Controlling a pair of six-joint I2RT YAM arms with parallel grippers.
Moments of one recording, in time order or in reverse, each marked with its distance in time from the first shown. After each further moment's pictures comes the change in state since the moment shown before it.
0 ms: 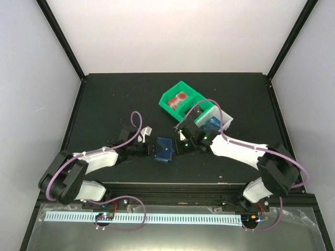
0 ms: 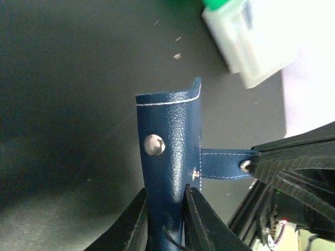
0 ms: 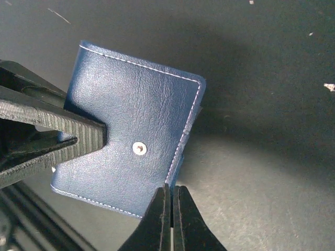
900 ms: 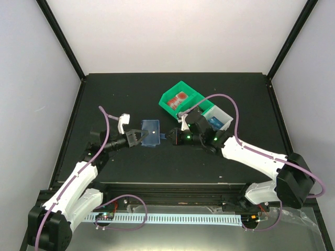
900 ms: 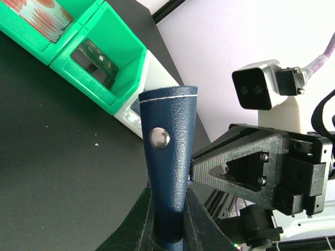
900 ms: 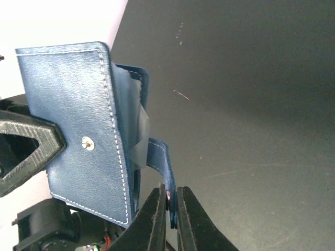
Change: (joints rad) left arm 0.237 -0.482 0.034 -0.142 0.172 0.007; right arm 0.000 -0.135 0.015 0.190 -0.086 0.175
